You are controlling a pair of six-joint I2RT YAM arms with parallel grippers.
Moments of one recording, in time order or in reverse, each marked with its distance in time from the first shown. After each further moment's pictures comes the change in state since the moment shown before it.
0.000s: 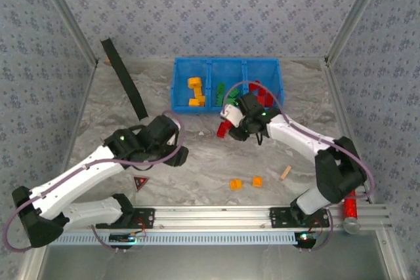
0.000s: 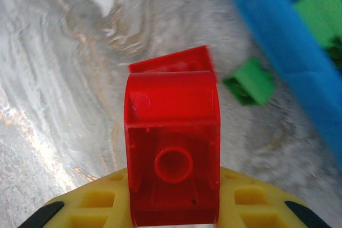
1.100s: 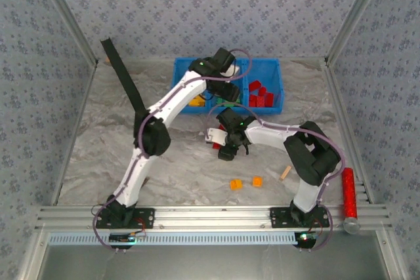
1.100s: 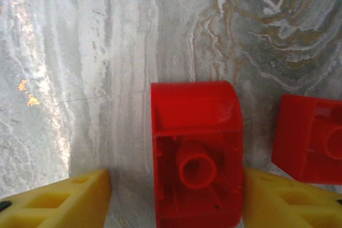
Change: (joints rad) left arm 0.225 1.258 1.314 -0.068 0.195 0.315; right arm 0.153 0.261 -0.020 0.080 -0.045 -0.272
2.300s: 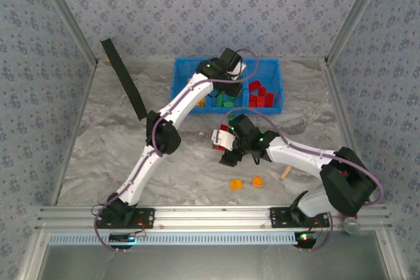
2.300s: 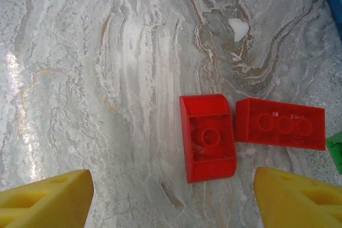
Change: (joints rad) left arm 0.007 0.295 0.390 -0.019 -0.065 0.062; right arm 0.036 -0.351 -0.256 0.191 -0.042 0.084
